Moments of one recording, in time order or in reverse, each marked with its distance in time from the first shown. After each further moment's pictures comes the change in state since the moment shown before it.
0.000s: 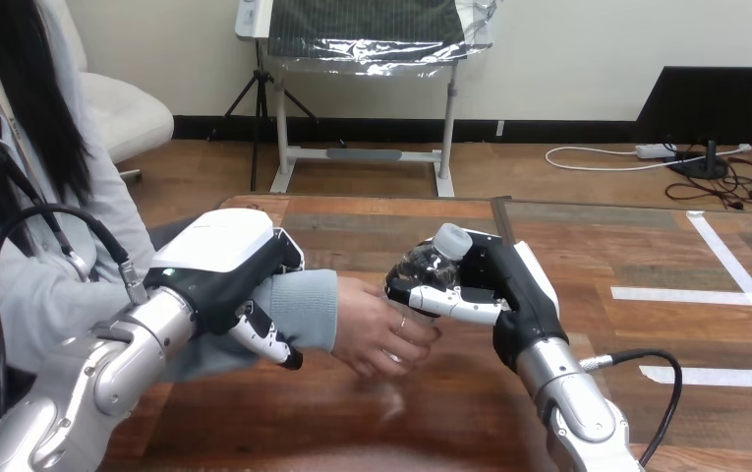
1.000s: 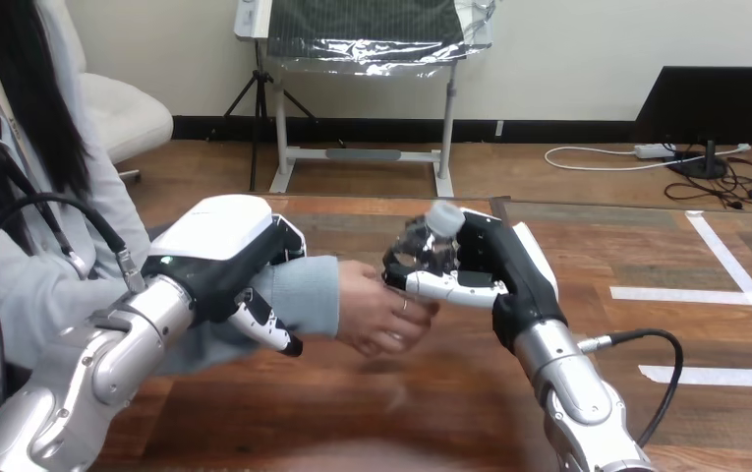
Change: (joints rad) left arm -0.020 0.000 0.011 -0.001 -0.001 -0.001 0.005; right arm -0.040 -0.012 0.003 0.000 -0.034 0.003 -0.034
